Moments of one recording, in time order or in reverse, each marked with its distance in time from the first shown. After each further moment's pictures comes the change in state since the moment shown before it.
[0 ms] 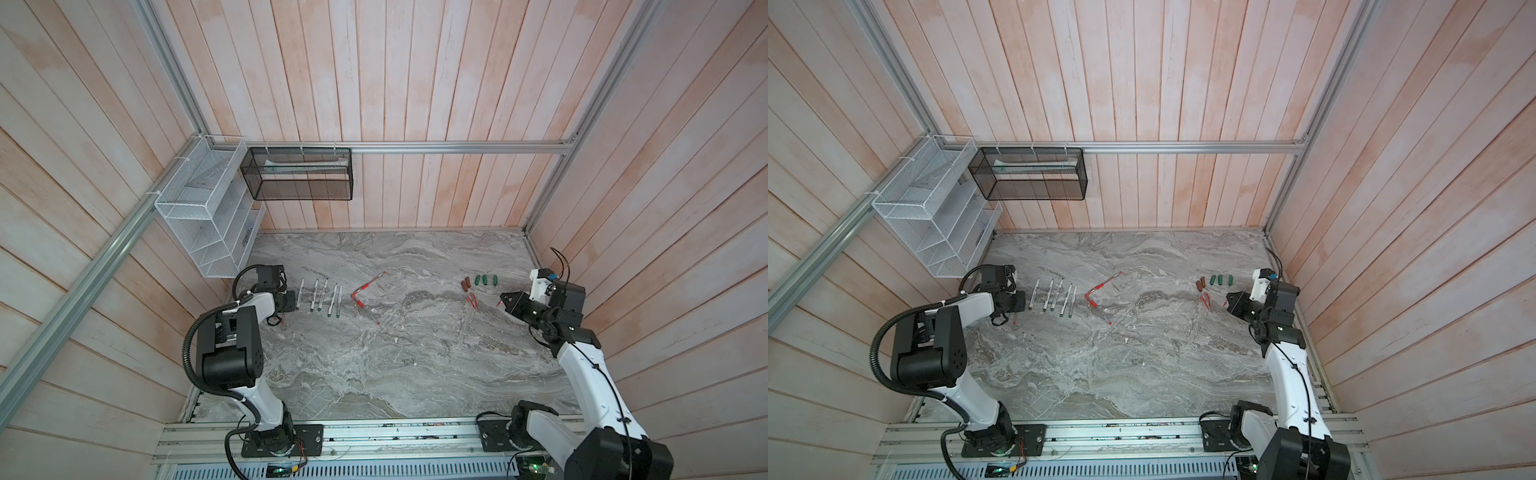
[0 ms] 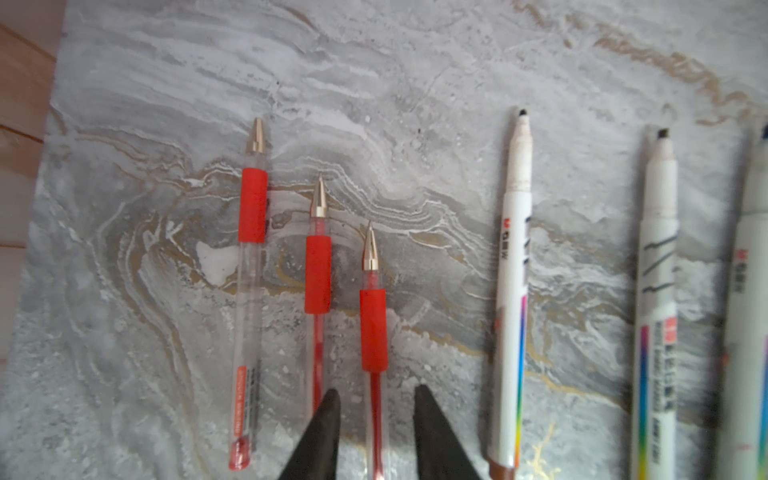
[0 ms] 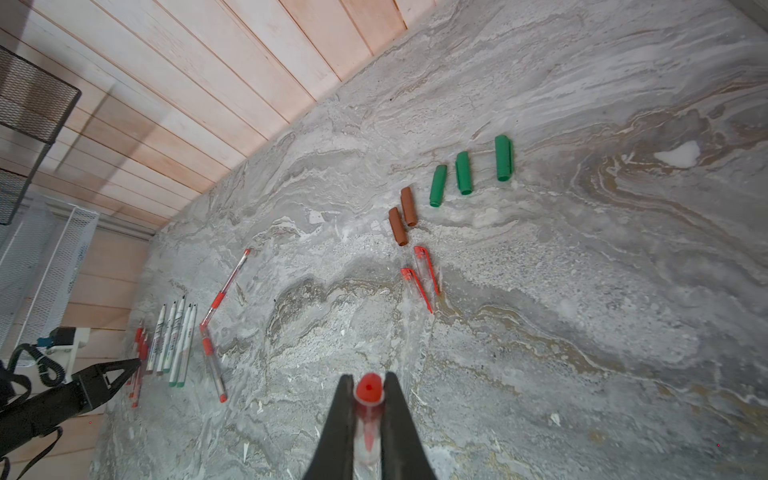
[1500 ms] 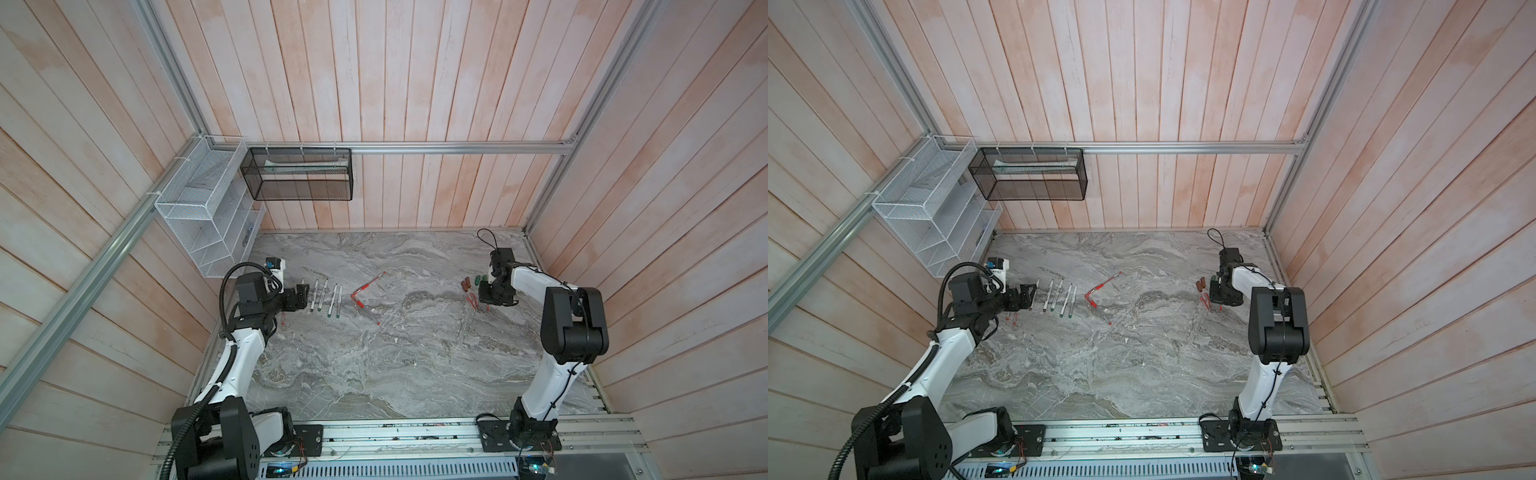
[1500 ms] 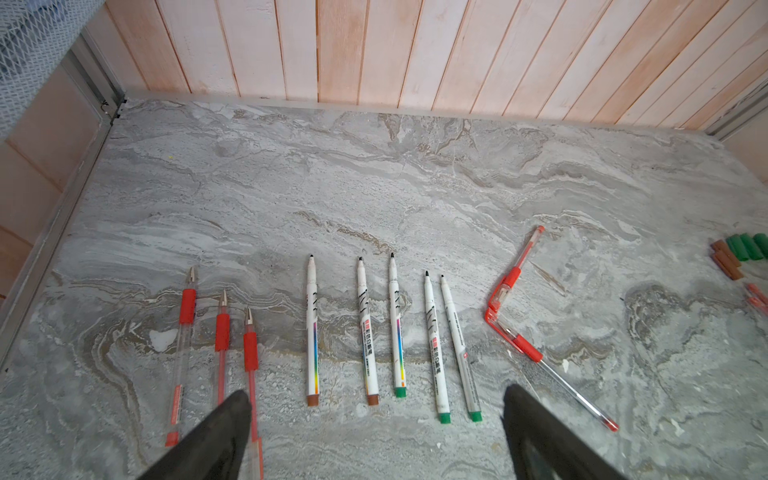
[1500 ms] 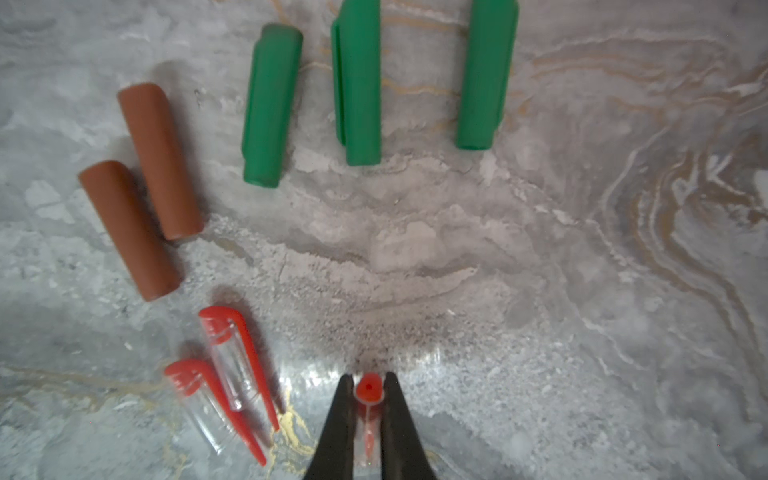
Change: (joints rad) left arm 0.016 -0.540 -0.208 0.065 0.389 -0.068; right arm 0.246 0.880 0.556 -0.300 0.535 -0.210
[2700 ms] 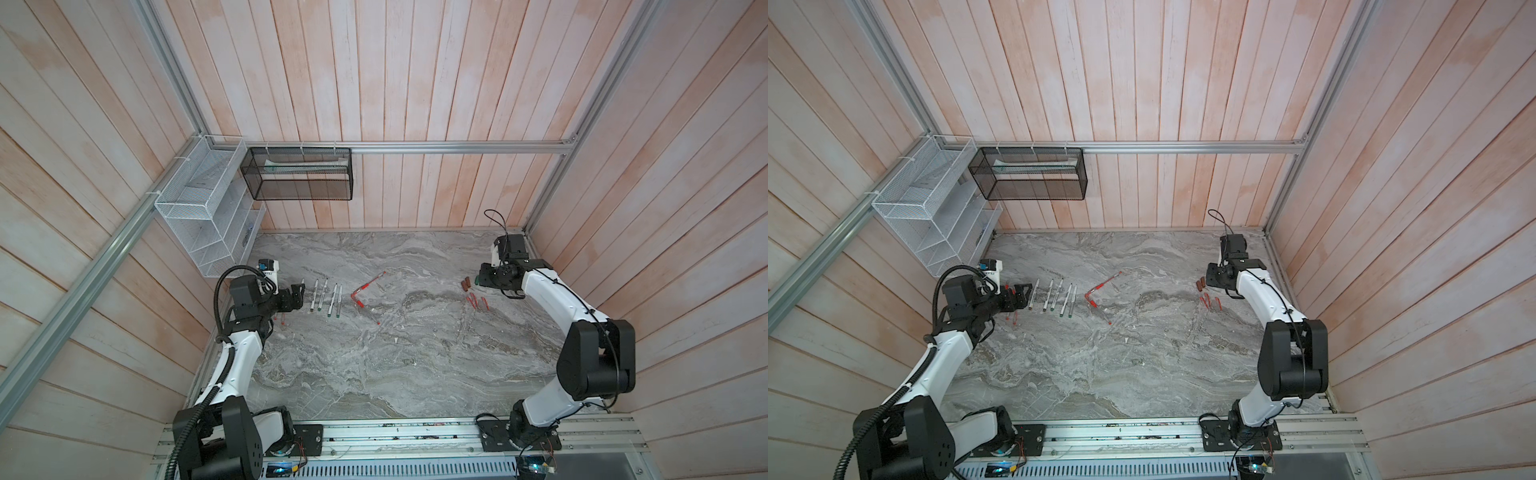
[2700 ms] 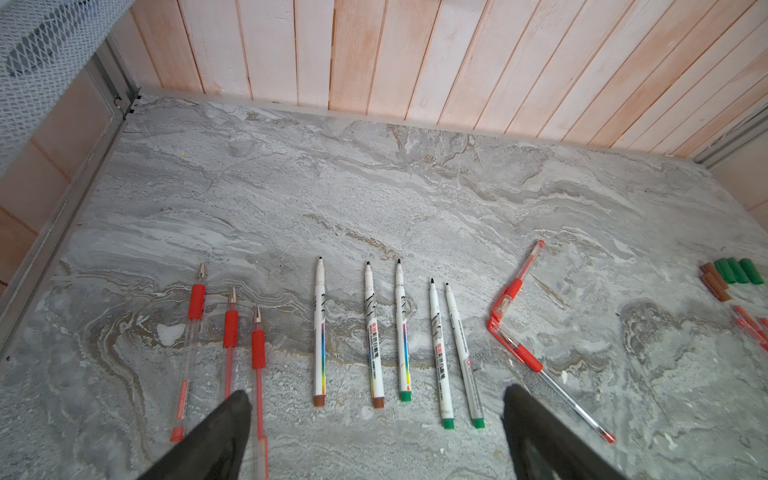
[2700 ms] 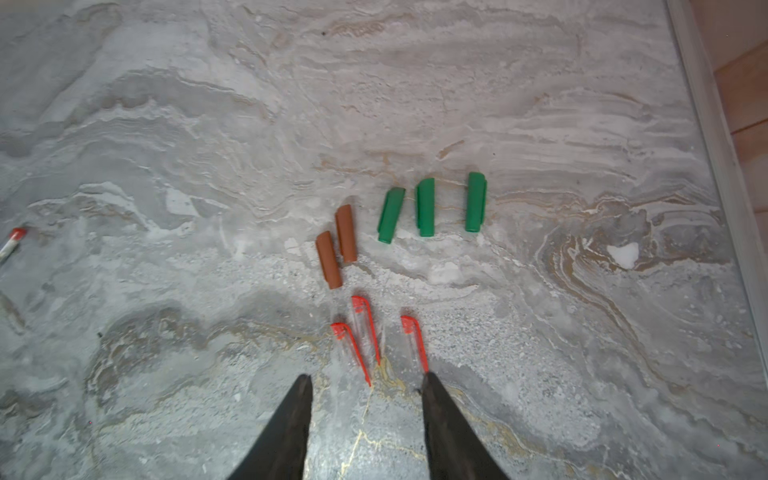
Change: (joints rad) left arm 0.048 -0.010 -0.030 0.043 0.047 -0.026; right arm 0.085 -0.297 -0.010 0.025 -0.039 0.063
